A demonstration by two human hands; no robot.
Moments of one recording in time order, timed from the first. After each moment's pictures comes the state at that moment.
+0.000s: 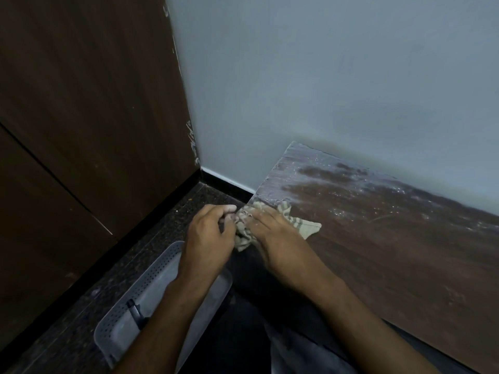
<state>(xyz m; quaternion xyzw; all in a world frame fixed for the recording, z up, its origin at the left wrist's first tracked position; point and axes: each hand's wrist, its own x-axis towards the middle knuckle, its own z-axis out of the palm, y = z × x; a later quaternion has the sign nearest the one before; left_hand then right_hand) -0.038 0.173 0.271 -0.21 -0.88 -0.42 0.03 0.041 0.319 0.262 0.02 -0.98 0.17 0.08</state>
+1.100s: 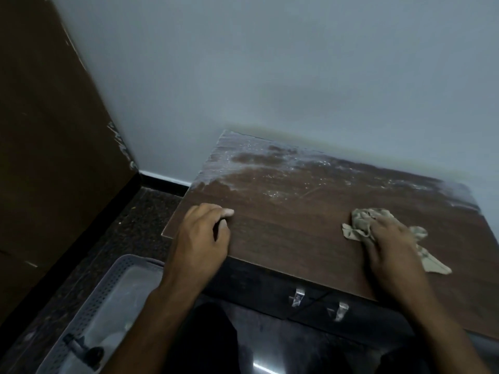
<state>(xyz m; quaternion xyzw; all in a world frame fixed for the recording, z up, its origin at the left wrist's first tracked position) 0.006 0.234 0.272 -0.39 -0.85 -0.36 0.01 0.246 0.457 0.265 -0.43 -0.89 0.12 0.12</state>
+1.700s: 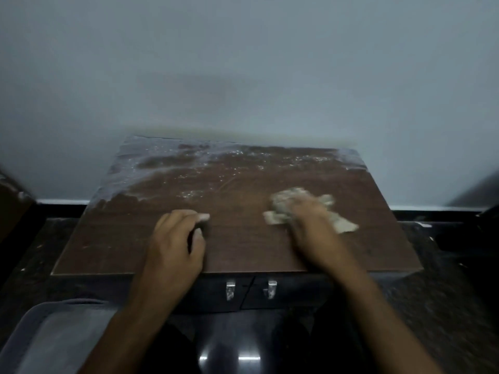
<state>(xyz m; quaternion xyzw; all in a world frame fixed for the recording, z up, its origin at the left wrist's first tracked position) 0.063 0.289 0.277 -0.51 -0.78 -0.35 -0.03 0.267 0.467 0.268 -0.38 -0.91 0.12 0.13</state>
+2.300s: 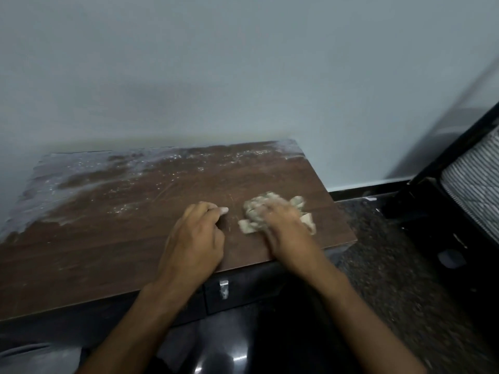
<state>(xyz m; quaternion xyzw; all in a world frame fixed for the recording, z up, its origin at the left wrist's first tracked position) 0.142 0.372 0.277 -0.63 -0.71 -0.30 -0.06 0.331 0.461 0.260 -0.41 -0.89 0.11 0.18</state>
